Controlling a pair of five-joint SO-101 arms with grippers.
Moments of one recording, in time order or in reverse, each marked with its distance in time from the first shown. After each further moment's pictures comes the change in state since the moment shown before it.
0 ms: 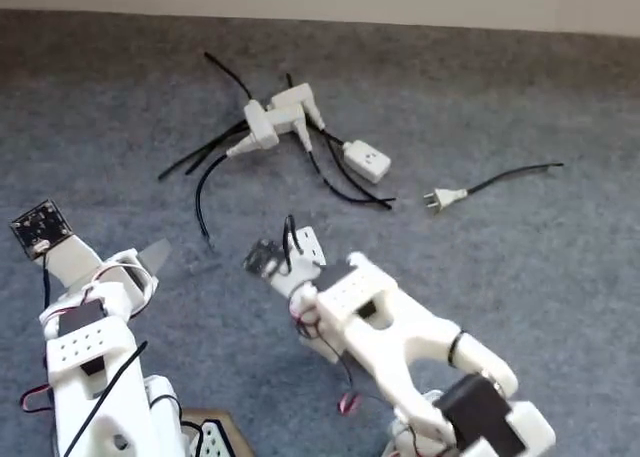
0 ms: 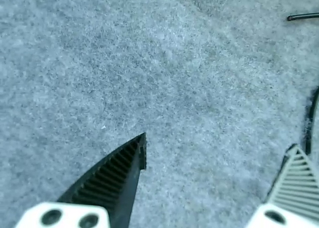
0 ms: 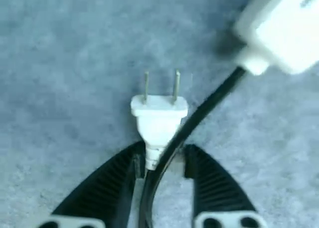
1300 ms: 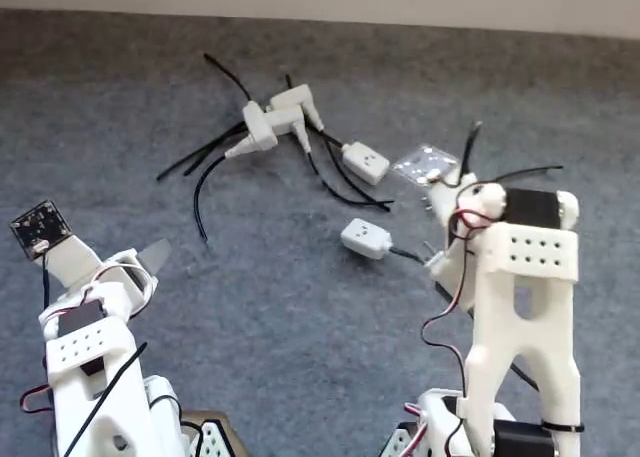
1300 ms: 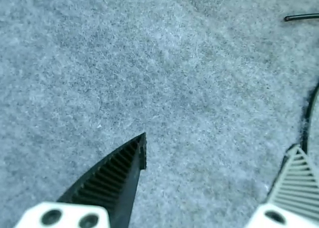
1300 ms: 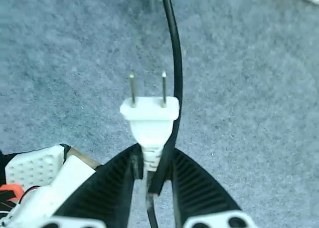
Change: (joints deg) left arm -0.1 0.0 0.0 0.0 0.0; right arm 44.5 -23.2 -25.4 40.7 29.4
